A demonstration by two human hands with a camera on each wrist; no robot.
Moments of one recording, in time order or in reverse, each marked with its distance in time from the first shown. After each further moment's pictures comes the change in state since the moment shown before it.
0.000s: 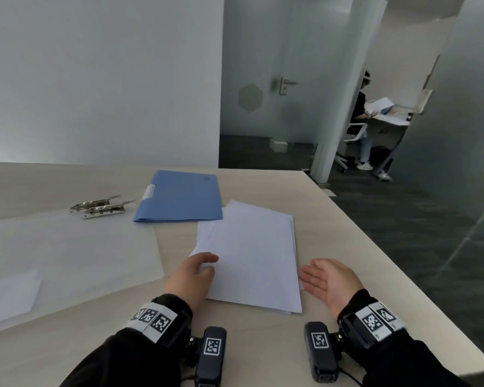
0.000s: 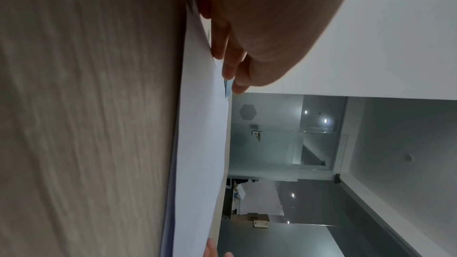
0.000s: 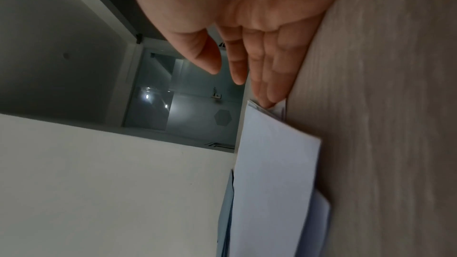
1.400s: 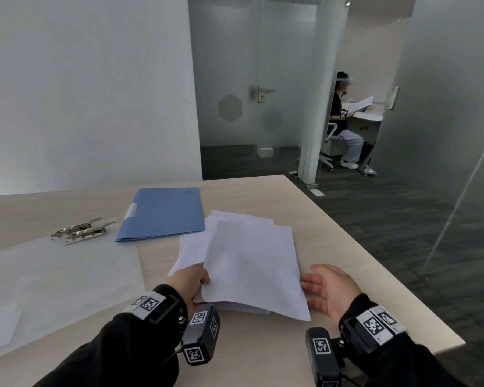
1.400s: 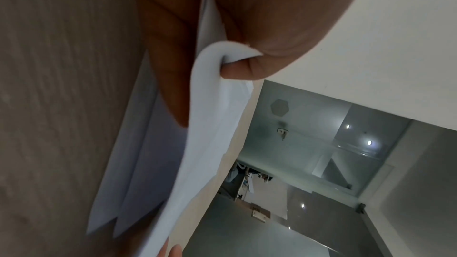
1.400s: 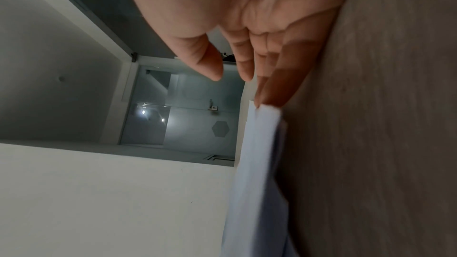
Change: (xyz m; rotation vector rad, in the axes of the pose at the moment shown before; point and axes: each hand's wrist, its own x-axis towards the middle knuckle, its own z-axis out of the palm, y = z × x) left_hand 0.003 0.048 0.024 -0.534 -0.152 -0.389; right_hand -0.014 0.000 -0.041 0.043 0.074 0.023
